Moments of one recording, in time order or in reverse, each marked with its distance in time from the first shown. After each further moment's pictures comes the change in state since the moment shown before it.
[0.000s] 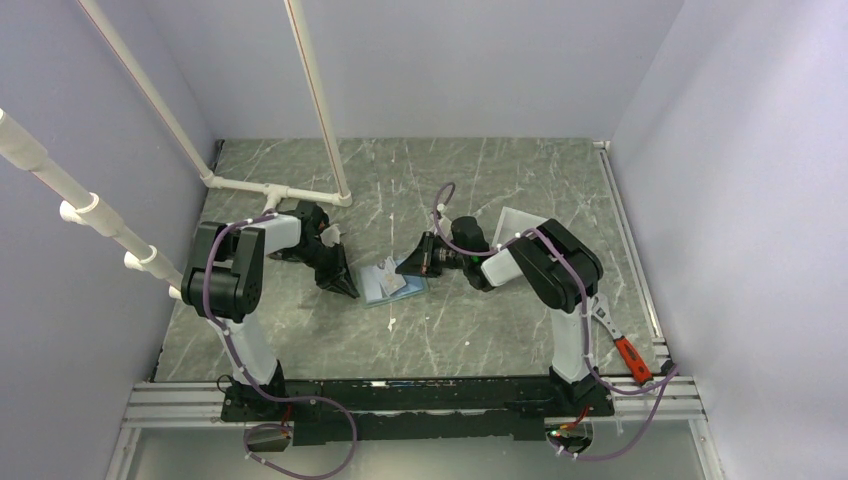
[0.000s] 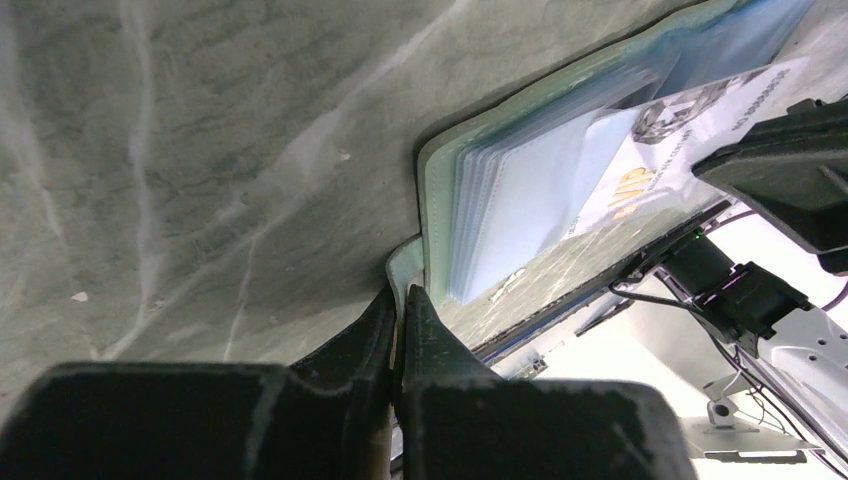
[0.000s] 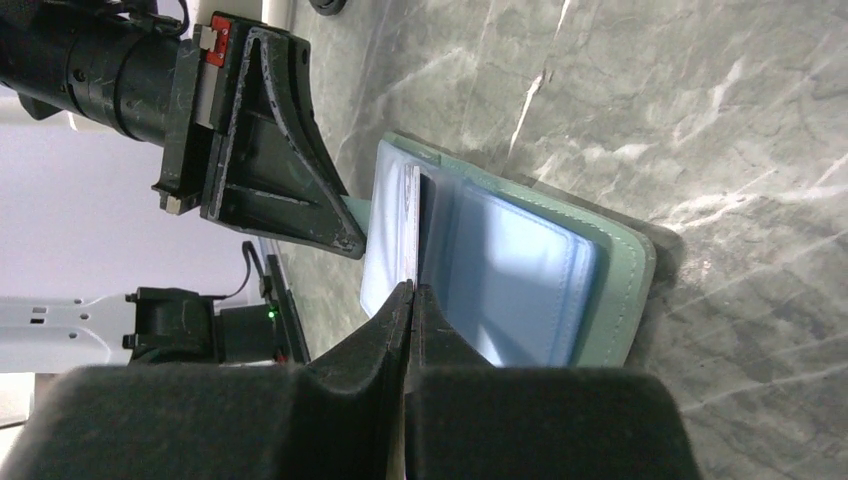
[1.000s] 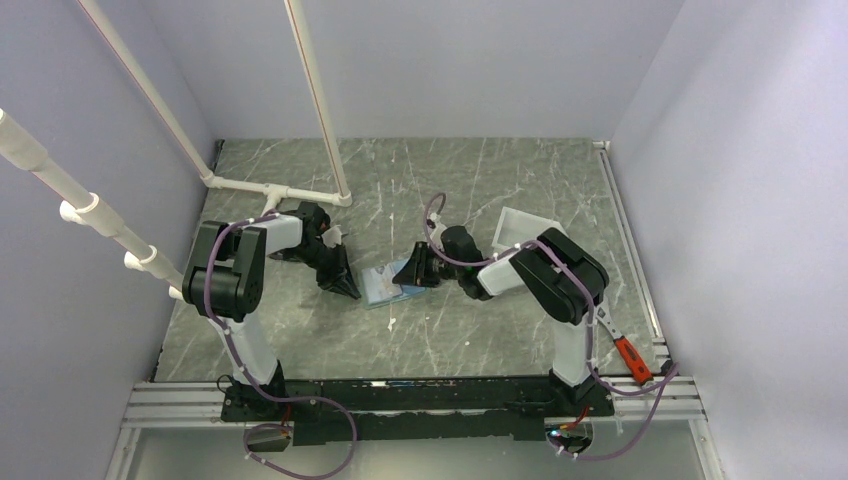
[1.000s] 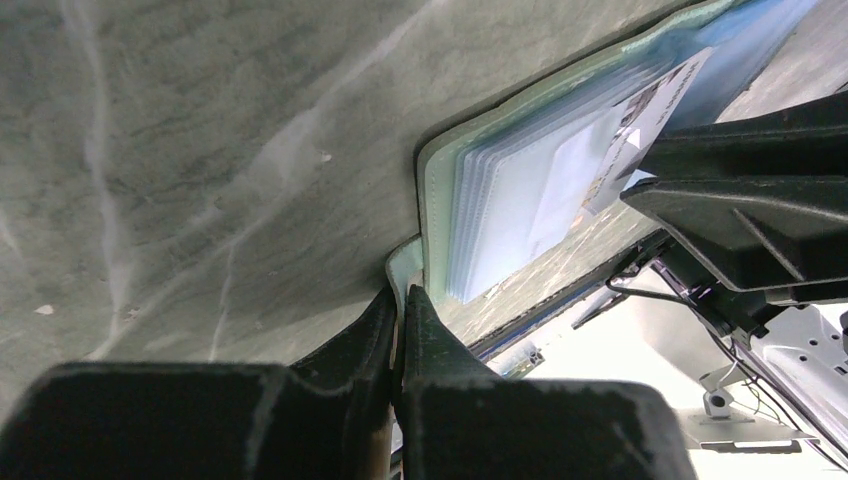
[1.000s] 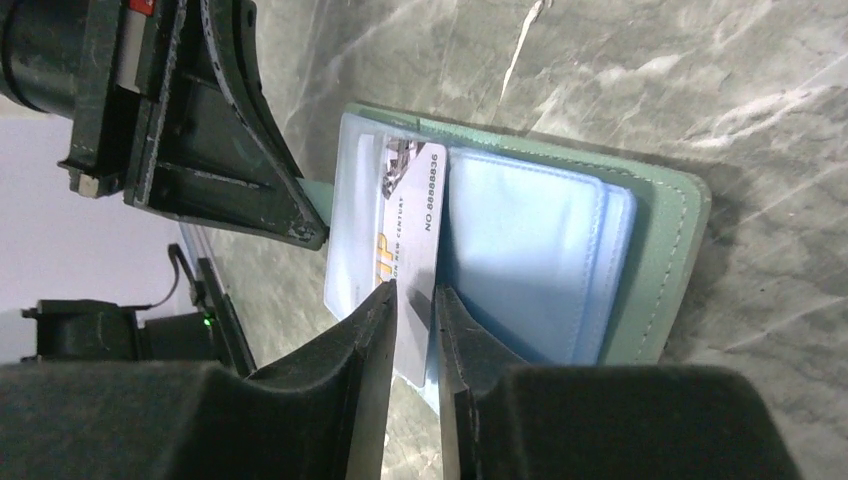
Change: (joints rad) left arm -0.007 0.007 0.000 0.000 0.018 -0.002; right arm 0.089 -0.067 -0.049 -0.092 0.179 -0.078
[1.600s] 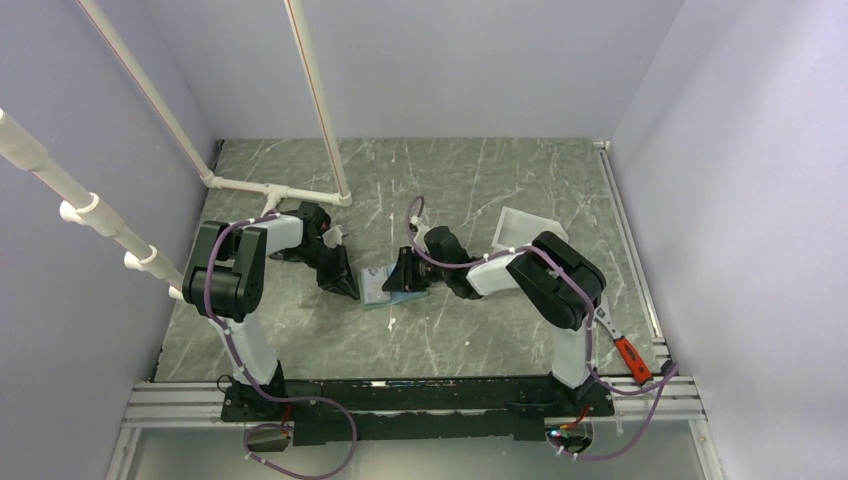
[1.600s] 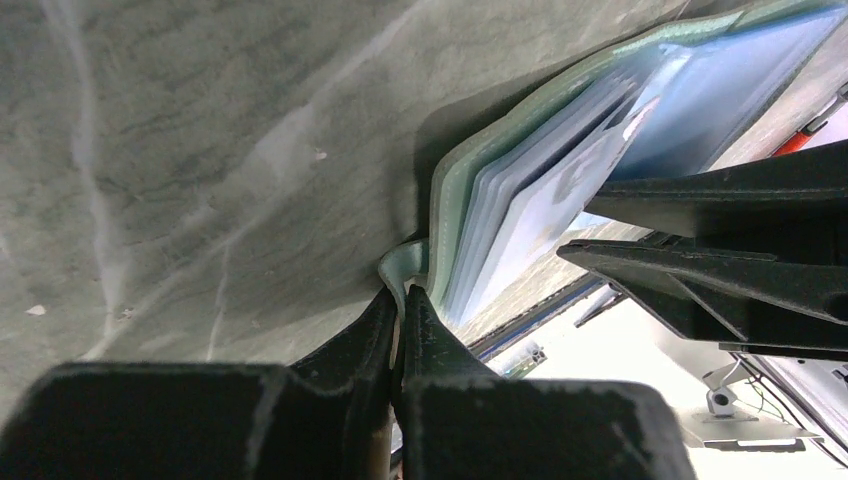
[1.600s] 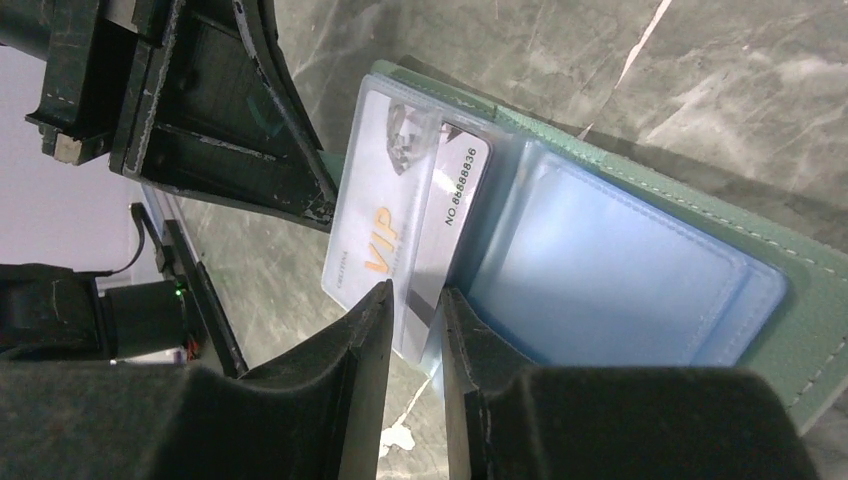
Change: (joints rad) left arm -0.006 0.000 0.000 0.000 0.002 0.003; right arm 0.088 -0.020 0.080 -0.161 0.022 -0.100
